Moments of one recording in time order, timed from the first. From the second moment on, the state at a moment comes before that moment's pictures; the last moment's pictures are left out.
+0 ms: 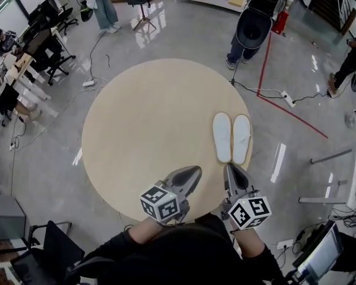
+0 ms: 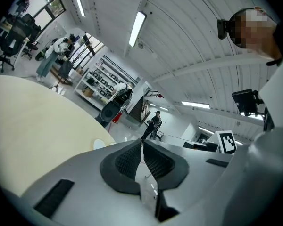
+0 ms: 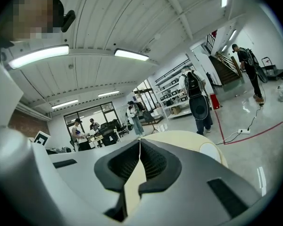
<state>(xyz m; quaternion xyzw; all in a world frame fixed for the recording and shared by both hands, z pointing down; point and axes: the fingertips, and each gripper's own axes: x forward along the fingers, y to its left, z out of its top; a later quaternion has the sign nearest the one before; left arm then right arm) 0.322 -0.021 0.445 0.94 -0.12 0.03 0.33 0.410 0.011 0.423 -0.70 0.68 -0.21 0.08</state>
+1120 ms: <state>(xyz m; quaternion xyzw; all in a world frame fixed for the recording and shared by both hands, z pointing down) 0.219 -0.008 0.407 0.95 -0.09 -0.01 0.31 0.296 0.027 0.392 -0.71 0.68 -0.18 0.09</state>
